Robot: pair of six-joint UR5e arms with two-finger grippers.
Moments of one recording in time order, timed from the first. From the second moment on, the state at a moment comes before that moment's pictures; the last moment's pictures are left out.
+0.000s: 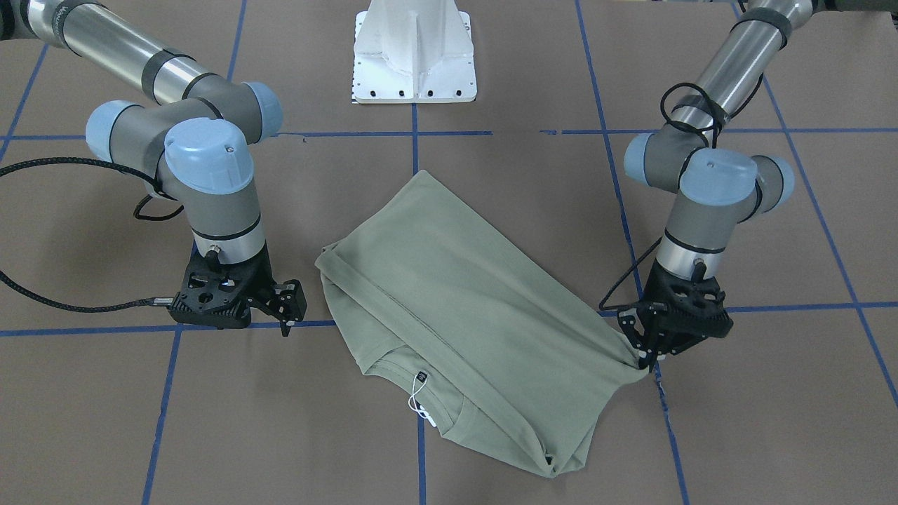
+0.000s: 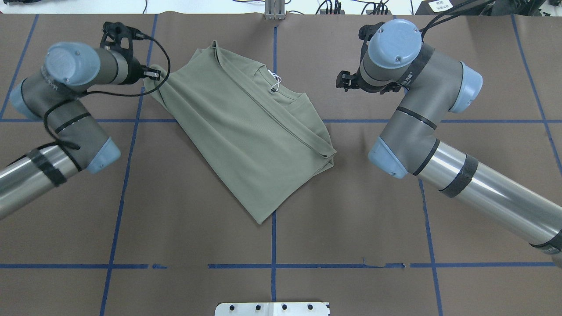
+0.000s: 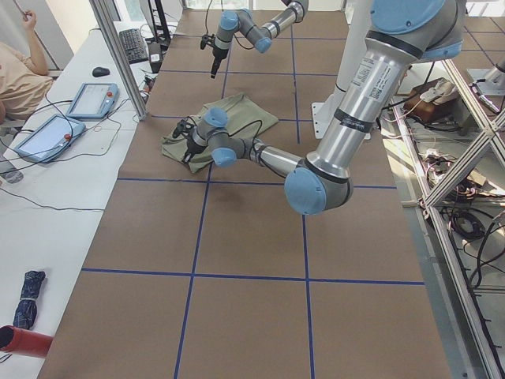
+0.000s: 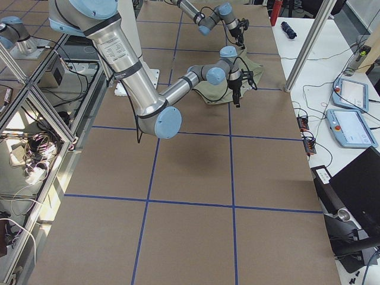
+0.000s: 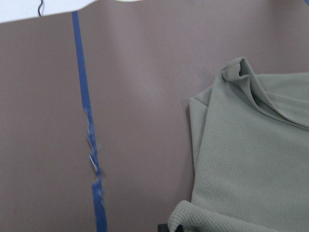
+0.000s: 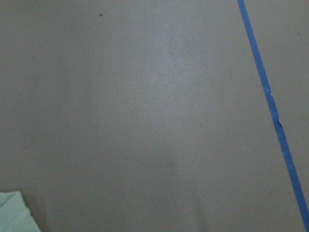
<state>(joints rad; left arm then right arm) -0.88 -2.16 -1.20 -2.34 -1.68 -0.76 0.77 -0.94 1.51 -1.43 1.73 1.13</state>
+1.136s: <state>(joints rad) -0.96 -2.25 -1.09 -2.43 -1.80 -0.62 0.65 -0.78 1.35 -1.29 1.66 1.49</state>
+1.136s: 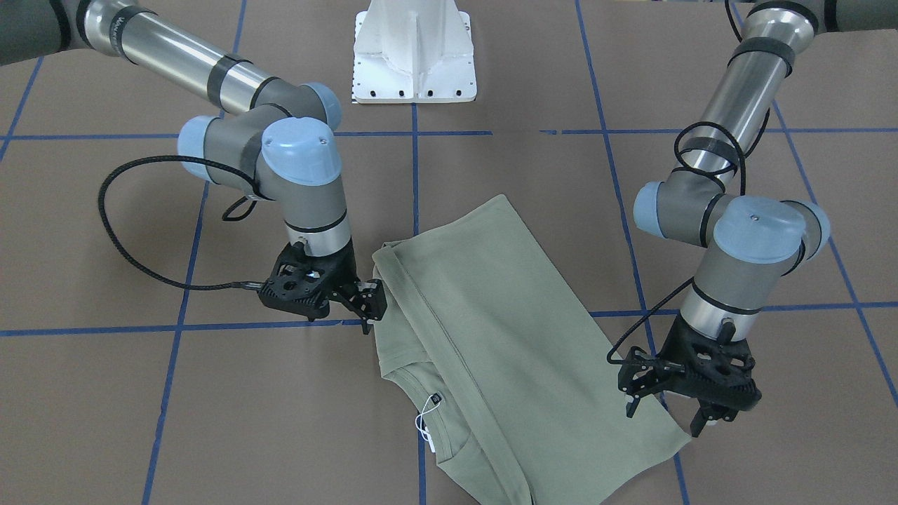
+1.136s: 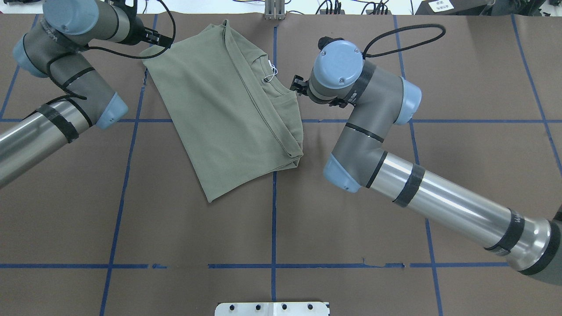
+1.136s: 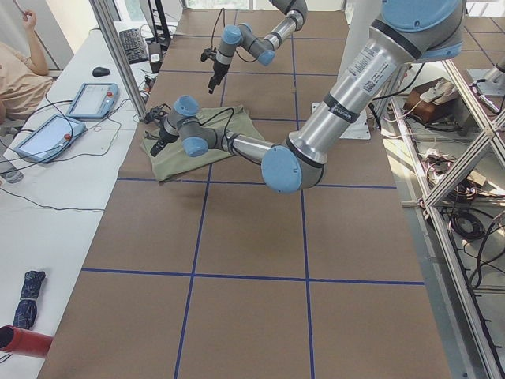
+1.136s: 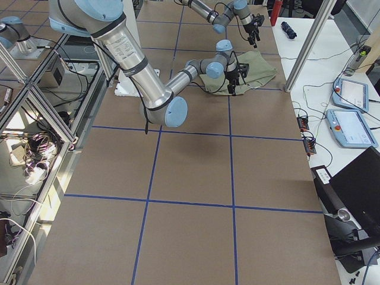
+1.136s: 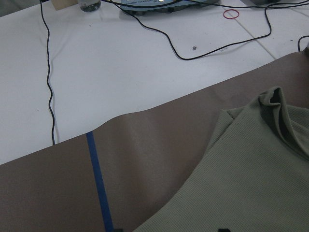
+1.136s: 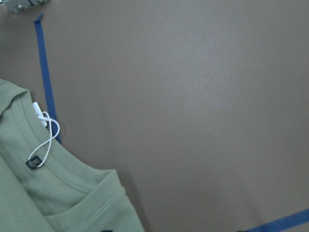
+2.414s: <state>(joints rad) -0.94 -2.20 -1.12 -2.51 -1.81 -0.65 0.54 -0.79 1.33 -1.31 1.63 1.58</state>
